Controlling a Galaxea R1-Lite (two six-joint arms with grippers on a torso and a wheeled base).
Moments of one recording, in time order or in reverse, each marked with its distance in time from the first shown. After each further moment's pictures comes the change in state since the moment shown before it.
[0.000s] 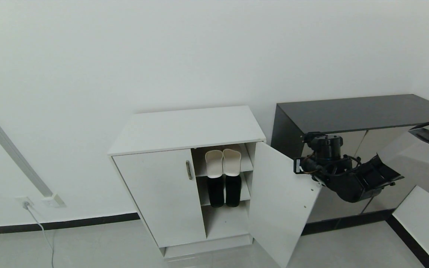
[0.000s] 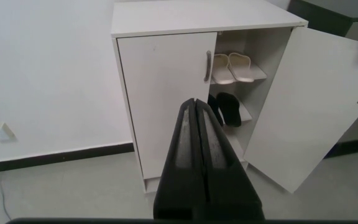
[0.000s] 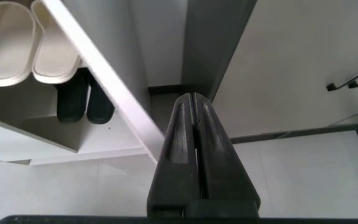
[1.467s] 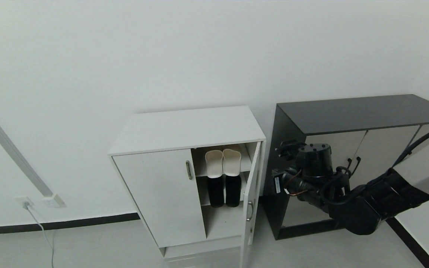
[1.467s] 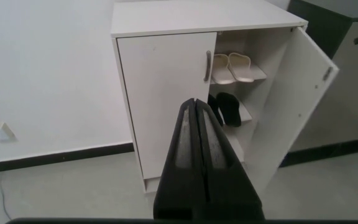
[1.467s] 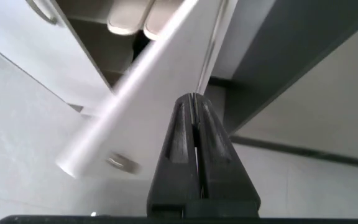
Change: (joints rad) left arm 0.000 0.000 0.000 0.000 0.000 0.000; right arm 0.257 -0.200 0.253 -0.052 0.056 -0.052
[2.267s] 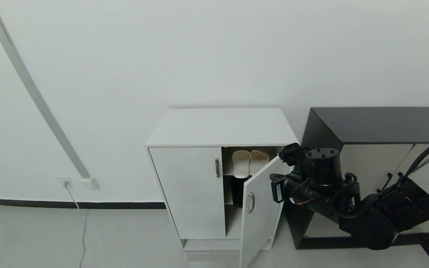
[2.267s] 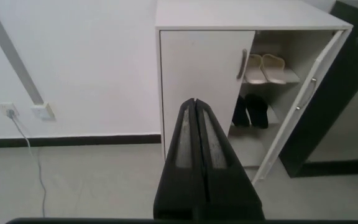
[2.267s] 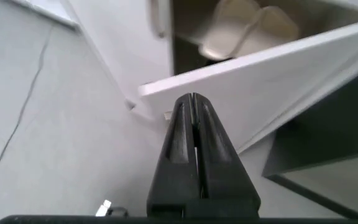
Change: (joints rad) left arm 0.000 0.000 0.000 0.000 0.002 0.000; right arm 0.033 -0.057 0.111 -0.074 0.074 0.004
